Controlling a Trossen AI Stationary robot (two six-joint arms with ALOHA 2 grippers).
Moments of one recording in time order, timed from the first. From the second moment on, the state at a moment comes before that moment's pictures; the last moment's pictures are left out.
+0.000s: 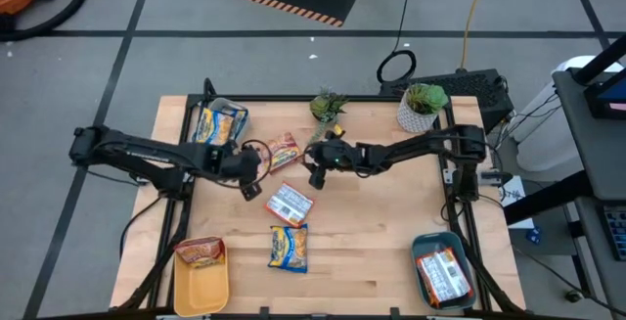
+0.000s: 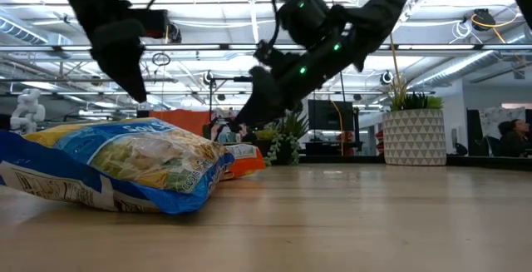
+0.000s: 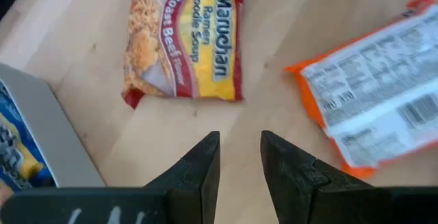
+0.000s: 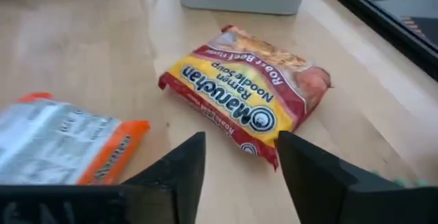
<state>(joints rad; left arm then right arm) -0.06 1.17 0.79 -0.76 -0.33 -0.50 -0.12 1.89 1.00 0.34 0.17 0.08</state>
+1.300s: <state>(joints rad) -0.21 1.09 0.71 -0.69 -0.37 -0.60 -0.19 2.17 1.10 0.45 0.15 -0.03</state>
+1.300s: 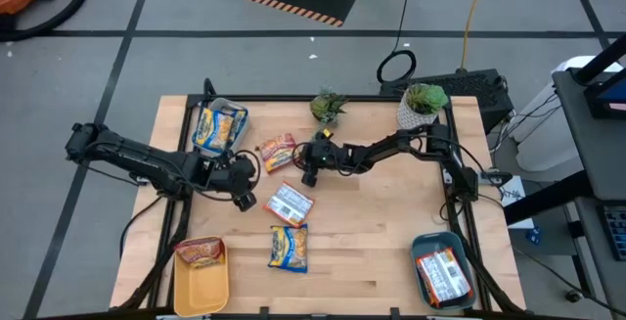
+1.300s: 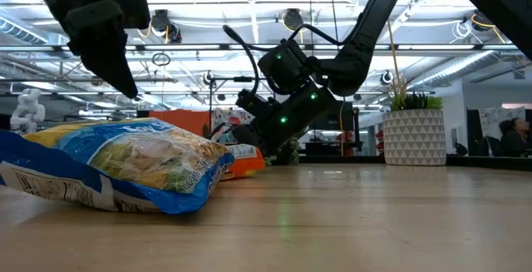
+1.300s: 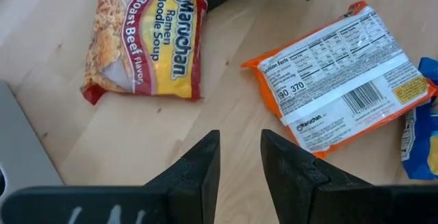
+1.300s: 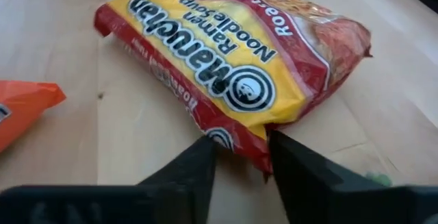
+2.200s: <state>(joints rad) -0.20 1.09 0.71 -0.66 -0.60 -0.61 -0.05 1.97 1.09 0.39 0.41 -0.37</state>
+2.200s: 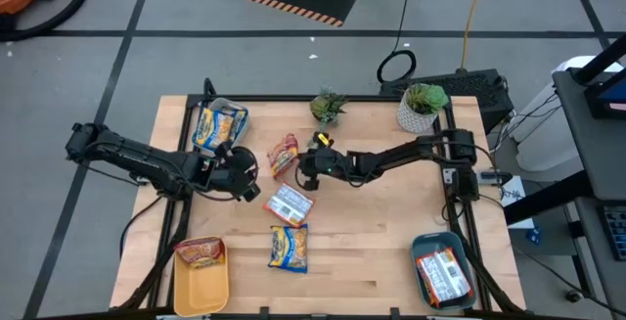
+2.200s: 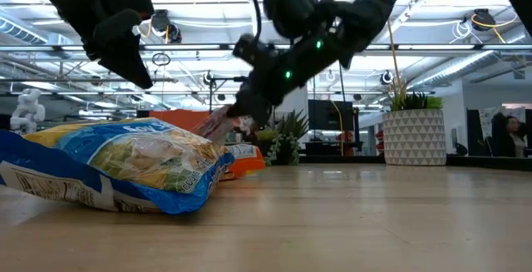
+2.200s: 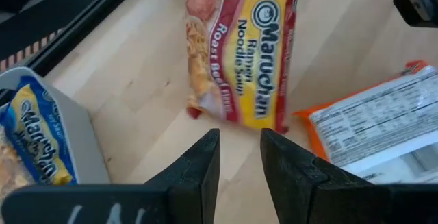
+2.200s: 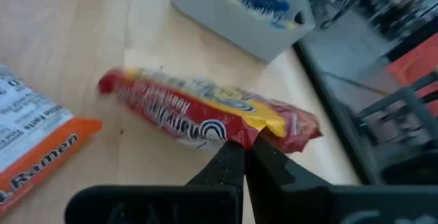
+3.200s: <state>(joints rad) -0.36 1.09 0.71 -0.22 -0.52 -0.32 0.17 1.57 1.09 0.12 0.29 -0.64</state>
